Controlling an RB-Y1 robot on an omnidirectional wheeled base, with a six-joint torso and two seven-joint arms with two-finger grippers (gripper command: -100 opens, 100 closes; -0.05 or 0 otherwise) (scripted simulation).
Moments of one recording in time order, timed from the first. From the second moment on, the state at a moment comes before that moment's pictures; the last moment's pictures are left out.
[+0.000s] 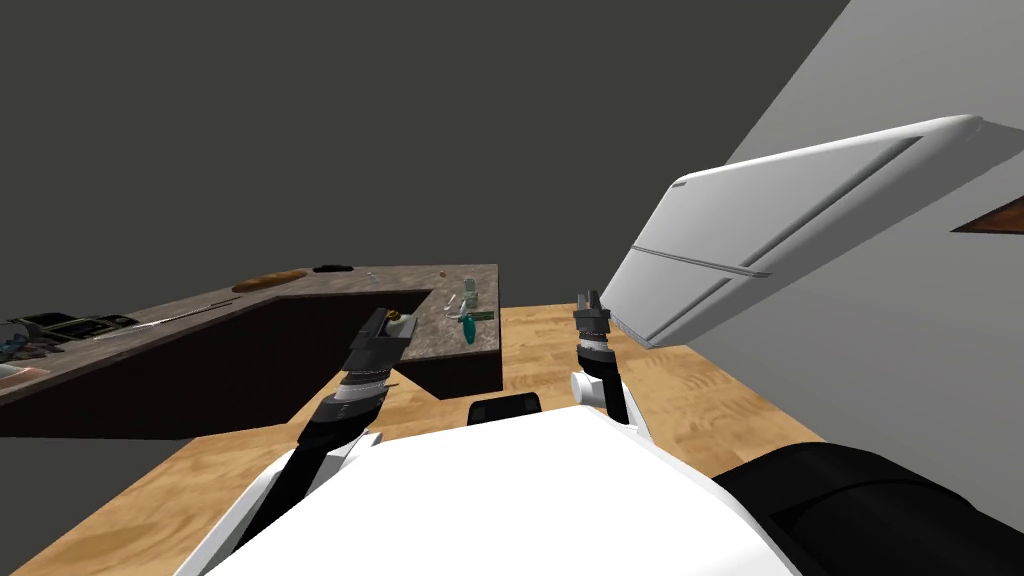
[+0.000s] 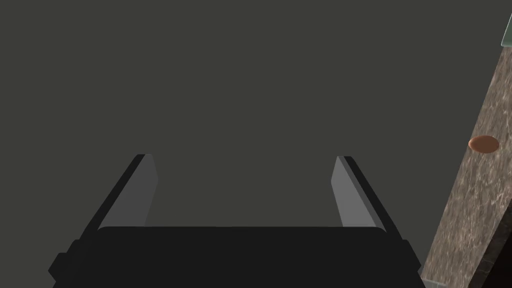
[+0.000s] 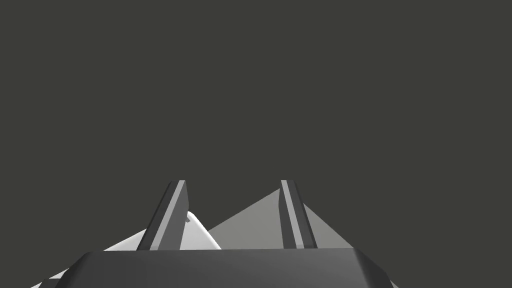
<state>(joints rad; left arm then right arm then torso) 0.67 0.32 0.05 -2.32 -0.04 -0.46 0.30 0.52 0.05 -0.05 -2.23 0.05 -0.52 -0.11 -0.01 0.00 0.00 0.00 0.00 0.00</state>
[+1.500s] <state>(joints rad) 0.85 0.76 0.14 -2.10 0.00 -0.40 0.62 0.52 0.05 -0.05 -2.23 0.05 -0.52 -0.11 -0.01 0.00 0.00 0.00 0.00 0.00</state>
